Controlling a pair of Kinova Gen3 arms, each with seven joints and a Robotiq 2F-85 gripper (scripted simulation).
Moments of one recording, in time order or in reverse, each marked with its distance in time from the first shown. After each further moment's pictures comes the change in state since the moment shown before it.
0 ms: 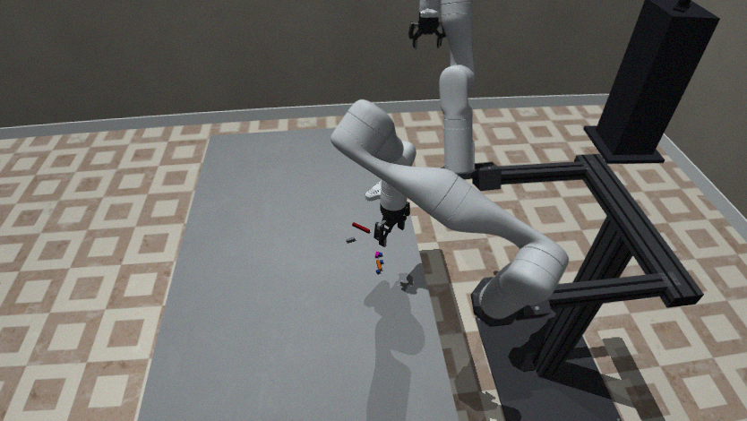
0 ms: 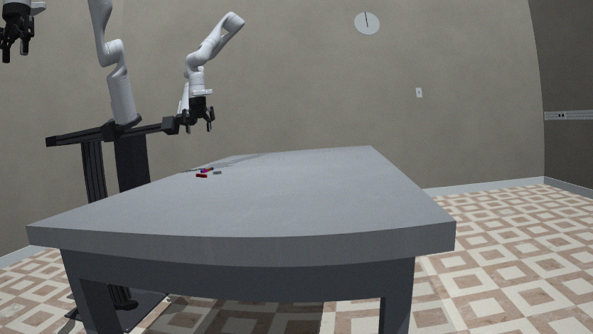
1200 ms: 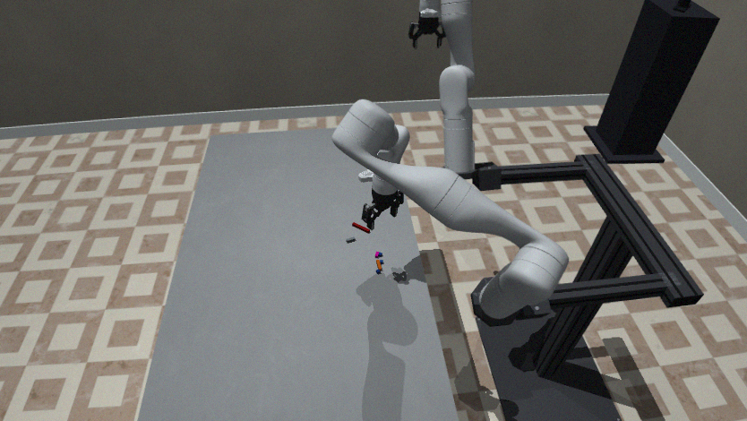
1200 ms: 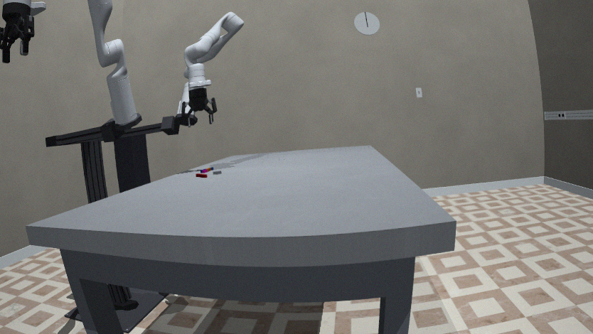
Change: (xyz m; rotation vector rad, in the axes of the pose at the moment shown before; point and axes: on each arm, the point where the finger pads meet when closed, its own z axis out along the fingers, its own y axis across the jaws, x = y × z) left arm 0.047 0.010 -0.027 0.023 0.040 0.187; right arm 0.000 0.000 0.000 0.000 0.000 0.000
